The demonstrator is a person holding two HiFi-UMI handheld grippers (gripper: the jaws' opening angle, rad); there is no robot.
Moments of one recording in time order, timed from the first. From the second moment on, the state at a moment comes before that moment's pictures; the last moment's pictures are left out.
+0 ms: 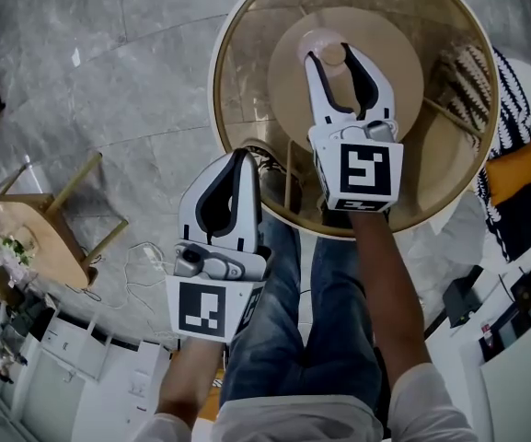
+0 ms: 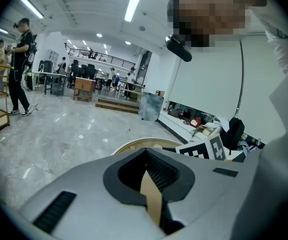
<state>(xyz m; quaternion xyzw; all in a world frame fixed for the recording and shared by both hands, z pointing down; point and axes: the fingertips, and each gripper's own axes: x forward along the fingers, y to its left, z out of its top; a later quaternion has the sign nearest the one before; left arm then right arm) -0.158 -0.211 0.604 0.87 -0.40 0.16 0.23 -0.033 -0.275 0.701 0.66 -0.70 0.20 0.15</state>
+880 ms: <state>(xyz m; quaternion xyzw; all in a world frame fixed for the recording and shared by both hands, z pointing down) -0.165 -0.209 0.606 0.87 -0.40 0.16 0.24 -0.032 -0.289 0.707 0.67 -0.71 0.17 0.17</state>
